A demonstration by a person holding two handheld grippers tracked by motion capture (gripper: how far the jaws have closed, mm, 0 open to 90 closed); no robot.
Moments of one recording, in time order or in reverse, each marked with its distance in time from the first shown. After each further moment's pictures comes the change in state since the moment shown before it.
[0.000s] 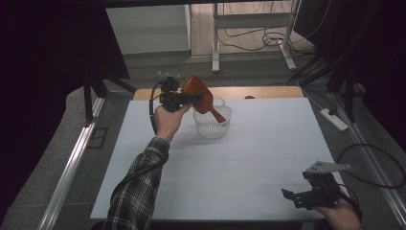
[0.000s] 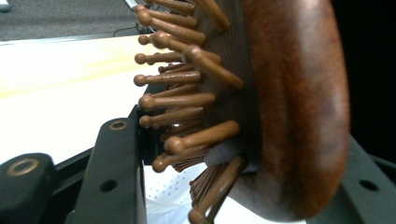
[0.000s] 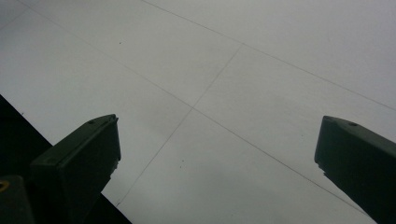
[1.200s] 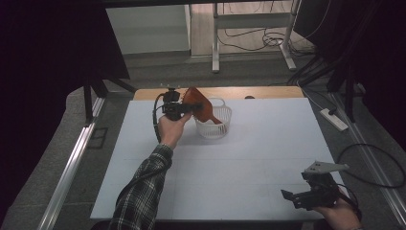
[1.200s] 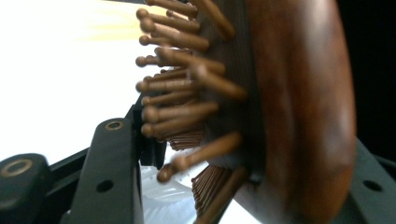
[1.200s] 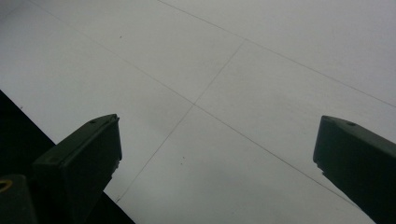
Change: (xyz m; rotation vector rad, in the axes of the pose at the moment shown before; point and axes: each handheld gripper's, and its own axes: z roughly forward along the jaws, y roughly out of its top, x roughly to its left) left arm 0.028 -0.033 0.024 0.017 -0.002 -0.117; right arm 0.001 0.001 0.002 0.022 0.001 -0.009
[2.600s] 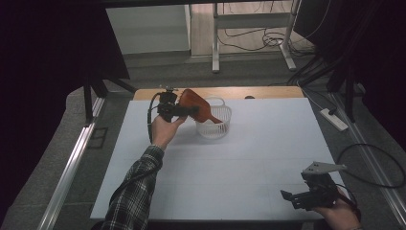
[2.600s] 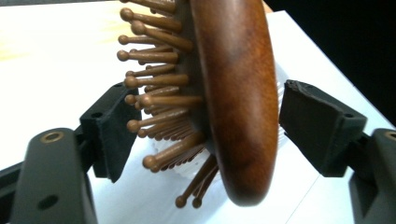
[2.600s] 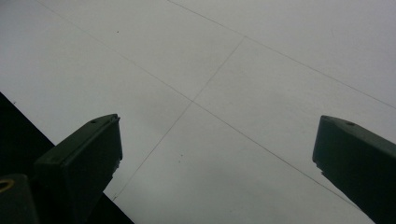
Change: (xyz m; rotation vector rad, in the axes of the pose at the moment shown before) left arm 0.005 0.000 -0.011 0.059 0.092 0.164; right arm 0.002 0.000 0.001 0.014 -0.017 -0.020
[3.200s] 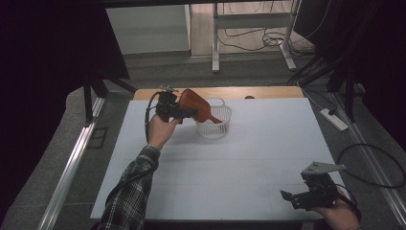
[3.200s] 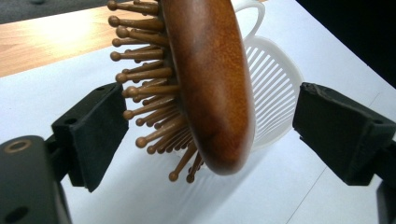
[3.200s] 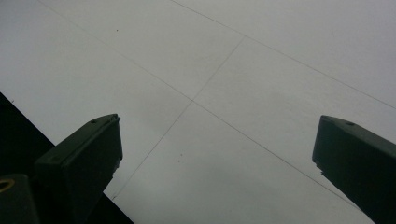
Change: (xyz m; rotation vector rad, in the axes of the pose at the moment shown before) left arm -0.005 0.000 -0.009 0.026 0.022 0.082; right arm 0.000 0.000 0.000 0.004 -0.003 -0.008
